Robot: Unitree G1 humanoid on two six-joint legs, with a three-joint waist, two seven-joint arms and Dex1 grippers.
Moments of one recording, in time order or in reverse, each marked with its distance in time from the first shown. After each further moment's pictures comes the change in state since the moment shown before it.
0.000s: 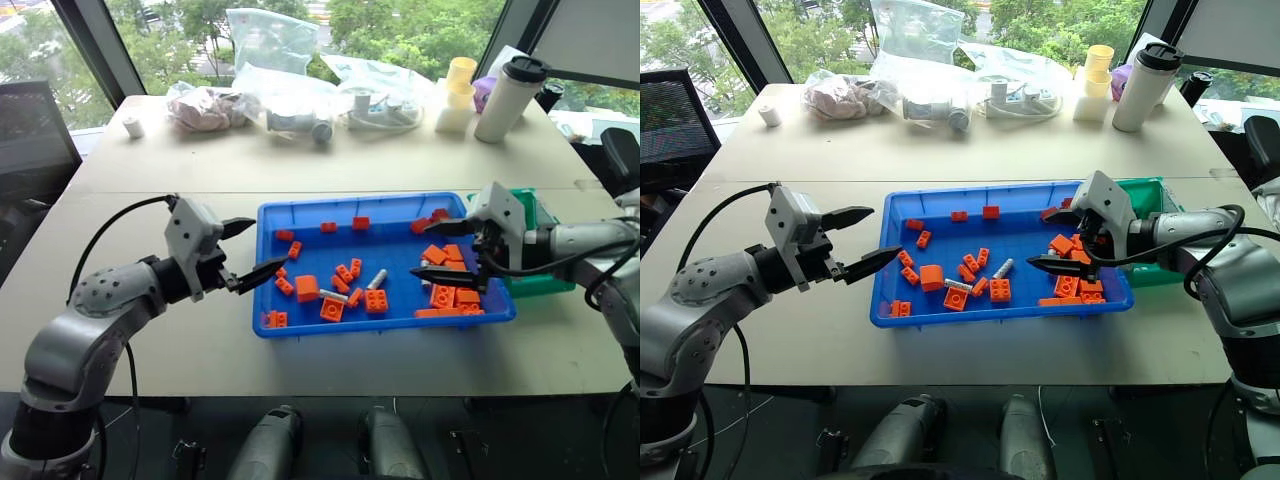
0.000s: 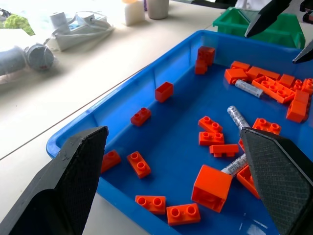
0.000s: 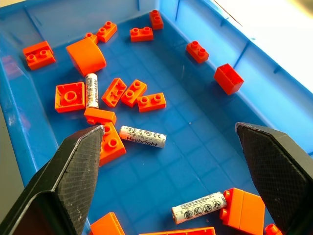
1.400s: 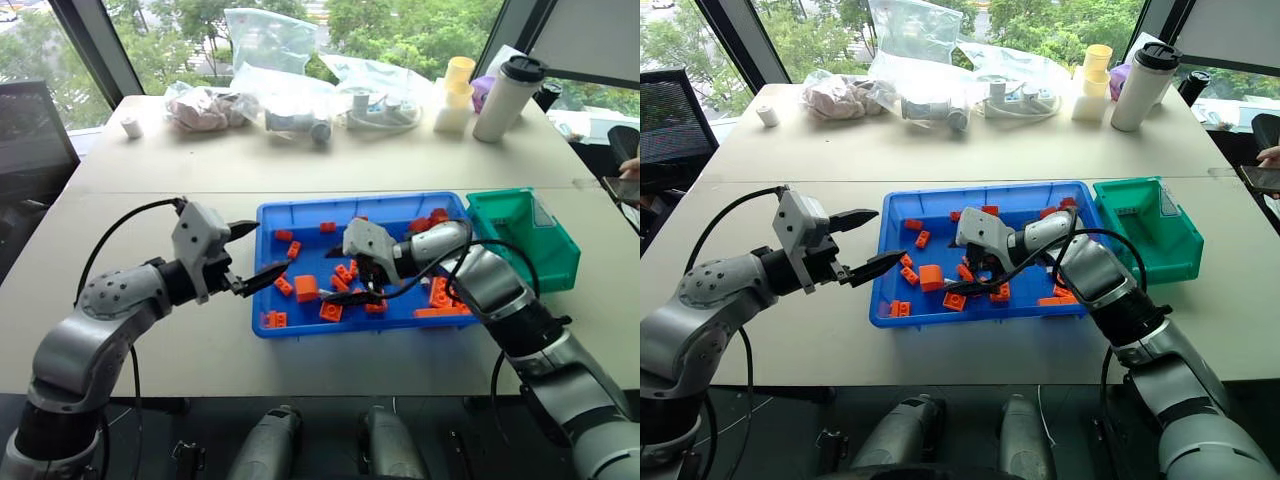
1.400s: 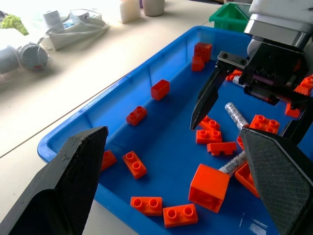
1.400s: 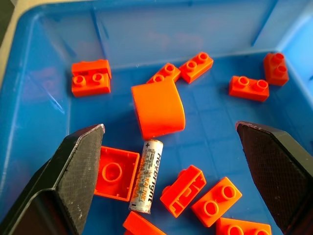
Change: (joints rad) left arm 0.009 -0.008 -0.028 -0.013 0.030 -0.011 0.022; right arm -0.270 0.408 0.486 0.262 -0.329 -0.217 0.037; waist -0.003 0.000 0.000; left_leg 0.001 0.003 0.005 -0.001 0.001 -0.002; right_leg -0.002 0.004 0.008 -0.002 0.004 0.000
